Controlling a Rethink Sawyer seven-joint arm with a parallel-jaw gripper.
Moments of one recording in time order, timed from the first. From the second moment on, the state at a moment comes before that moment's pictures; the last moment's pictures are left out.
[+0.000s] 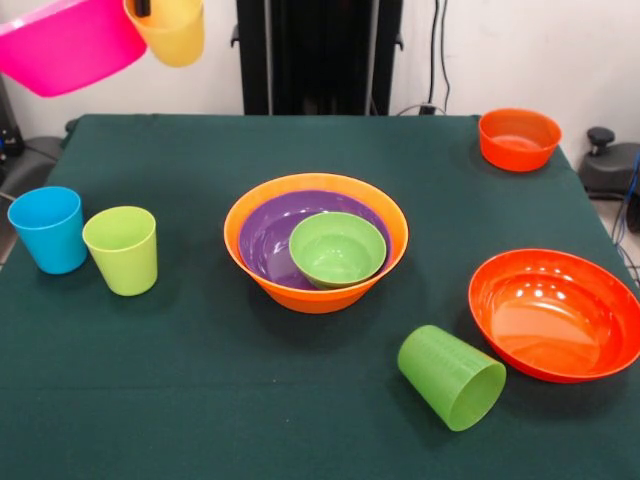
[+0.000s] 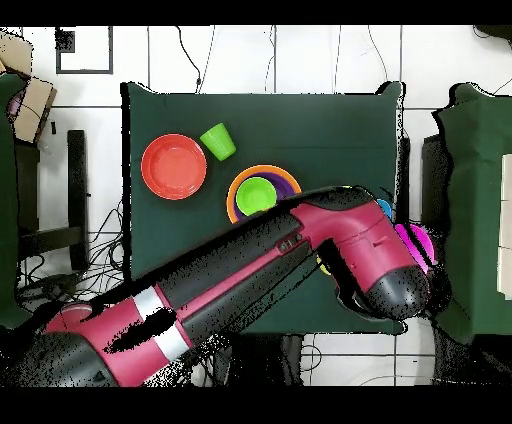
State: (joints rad) arm 0.18 0.02 -1.22 1.26 -1.74 -1.14 4.19
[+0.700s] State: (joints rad) arm 0.20 0.23 -1.36 1.12 -1.67 -1.14 4.31
